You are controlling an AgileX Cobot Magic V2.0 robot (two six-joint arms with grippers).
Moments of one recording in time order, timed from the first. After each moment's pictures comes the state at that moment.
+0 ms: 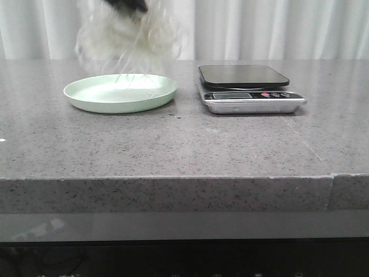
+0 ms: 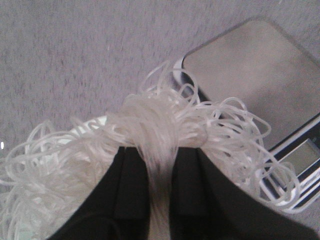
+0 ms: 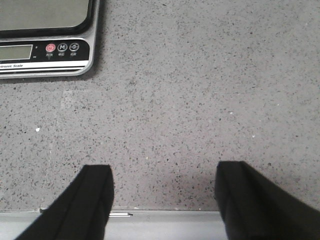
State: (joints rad) left arm -0.49 1.71 -1.60 -0.12 0.59 0.15; right arm 0.04 0.78 -0.78 0.02 0.79 0.09
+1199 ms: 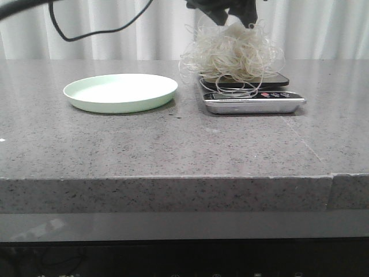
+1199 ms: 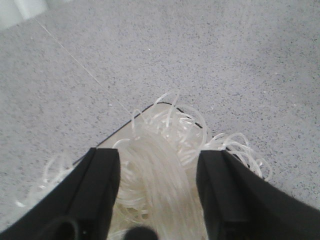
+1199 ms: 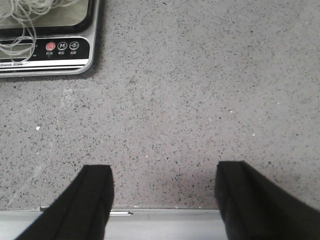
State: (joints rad) left arm -0.65 2.11 -2.03 -0.12 0.53 0.15; right arm 0.04 0.78 -0.78 0.03 0.79 0.09
